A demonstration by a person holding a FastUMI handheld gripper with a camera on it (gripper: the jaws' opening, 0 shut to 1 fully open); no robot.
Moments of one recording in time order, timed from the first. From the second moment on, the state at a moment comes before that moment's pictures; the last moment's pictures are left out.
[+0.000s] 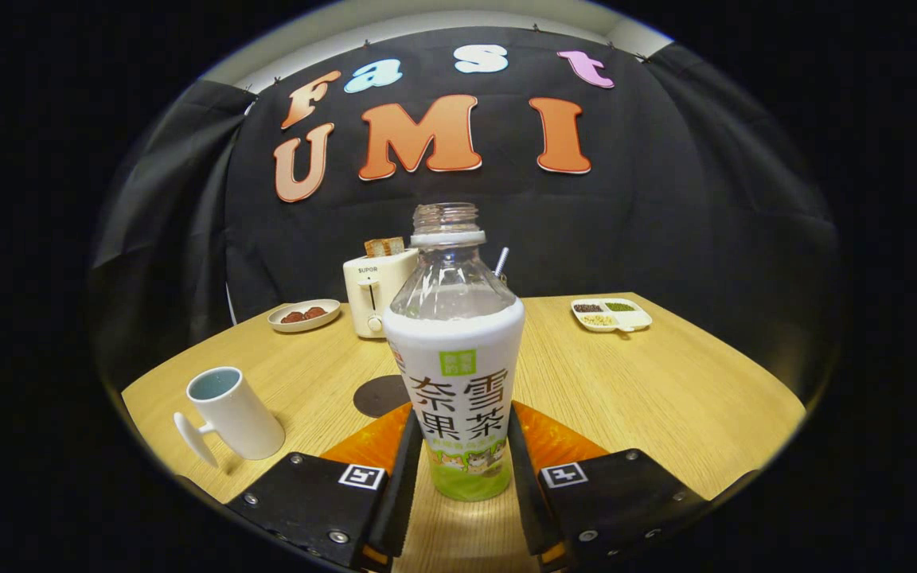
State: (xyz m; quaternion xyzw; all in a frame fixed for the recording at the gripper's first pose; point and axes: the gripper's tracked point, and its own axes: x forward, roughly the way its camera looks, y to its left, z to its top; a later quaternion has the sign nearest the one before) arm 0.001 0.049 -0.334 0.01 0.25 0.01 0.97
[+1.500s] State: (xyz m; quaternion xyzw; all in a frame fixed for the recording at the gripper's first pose) arm 0.032 0.113 -0.289 -0.51 0.13 0.05 0.85
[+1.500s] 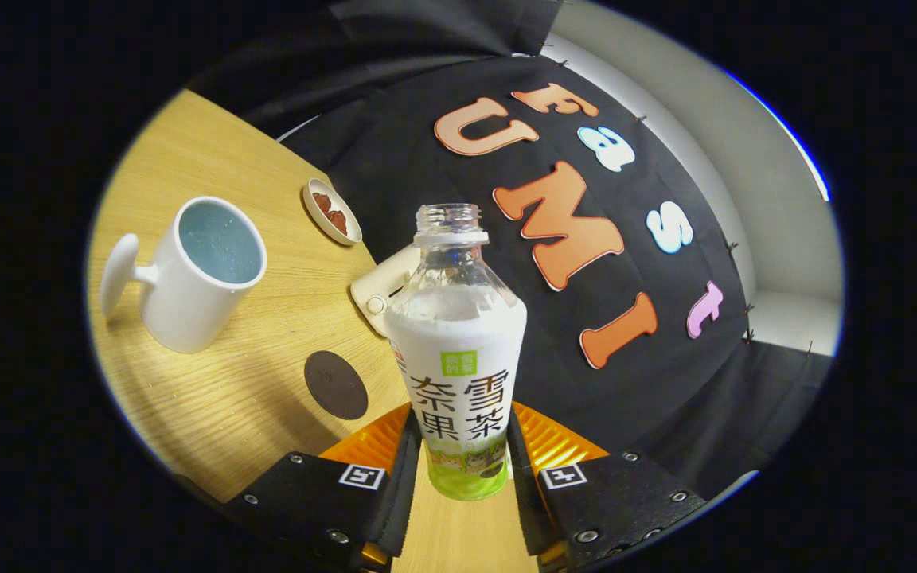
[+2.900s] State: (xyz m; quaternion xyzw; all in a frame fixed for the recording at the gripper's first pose) arm 0.036 0.154 -0.278 -0.71 -0.02 0.06 0.70
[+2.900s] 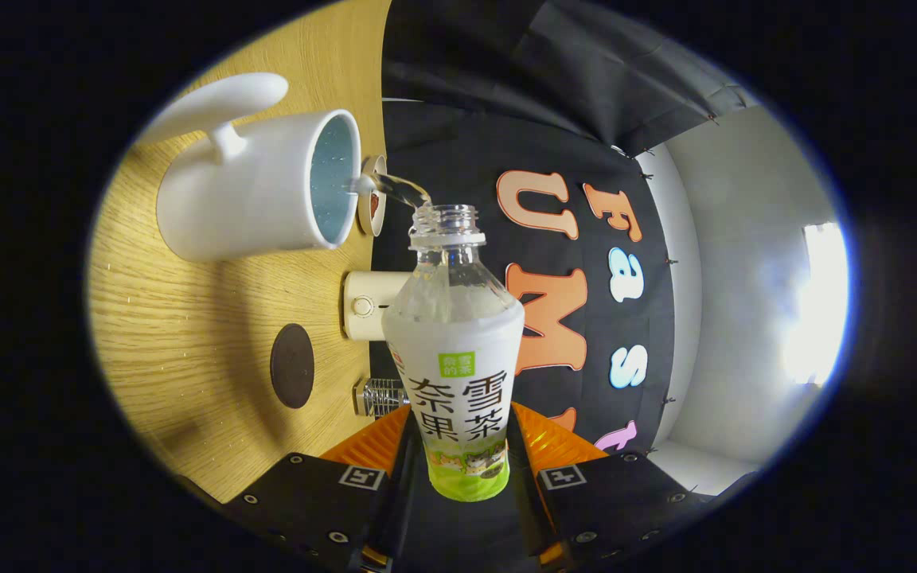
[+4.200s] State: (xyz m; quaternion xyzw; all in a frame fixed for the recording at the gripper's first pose) arm 0.039 0.152 -0.271 -0.75 -0.04 0.04 0.66
